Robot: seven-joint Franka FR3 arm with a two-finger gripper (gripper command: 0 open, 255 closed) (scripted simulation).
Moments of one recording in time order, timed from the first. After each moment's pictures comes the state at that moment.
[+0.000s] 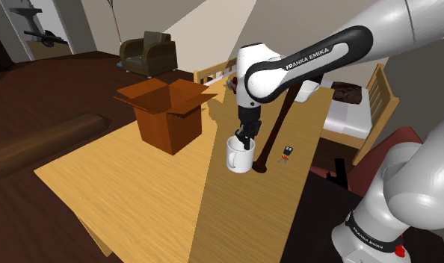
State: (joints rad) arm 0.09 -0.22 0.04 -2.38 0.05 2.05 0.11
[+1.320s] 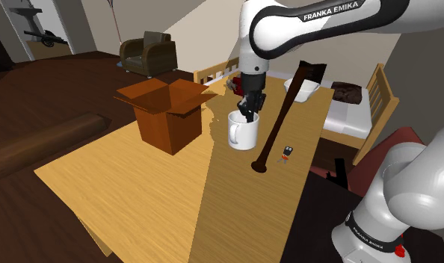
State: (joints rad) arm 0.09 -0.29 0.04 -2.17 0.05 1.77 0.12
